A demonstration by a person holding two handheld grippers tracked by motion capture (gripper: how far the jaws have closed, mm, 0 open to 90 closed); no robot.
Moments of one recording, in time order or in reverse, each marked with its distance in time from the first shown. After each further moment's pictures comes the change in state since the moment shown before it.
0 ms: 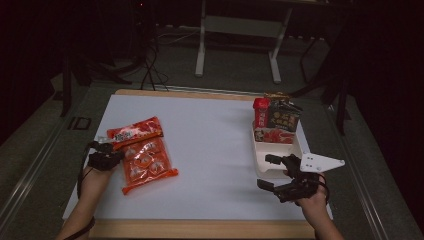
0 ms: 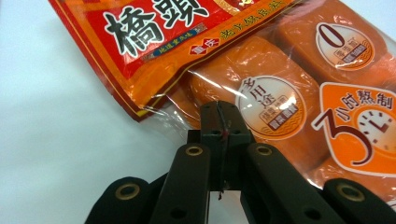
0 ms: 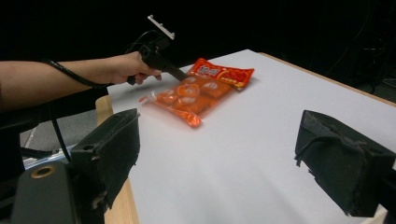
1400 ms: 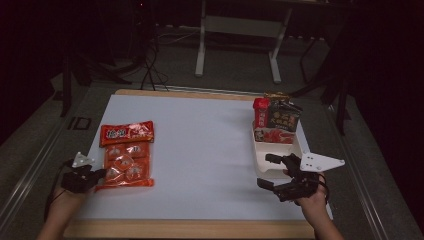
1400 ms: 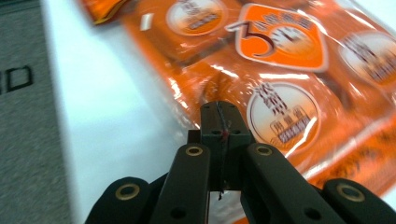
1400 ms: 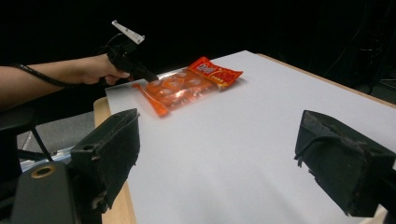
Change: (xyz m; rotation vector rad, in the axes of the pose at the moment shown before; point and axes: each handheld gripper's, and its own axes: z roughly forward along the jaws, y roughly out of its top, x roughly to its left) left arm 0.025 -0.058 -0.051 0.003 -0.034 0.126; right arm -0.001 0.000 0.000 -0.006 -0.008 0.003
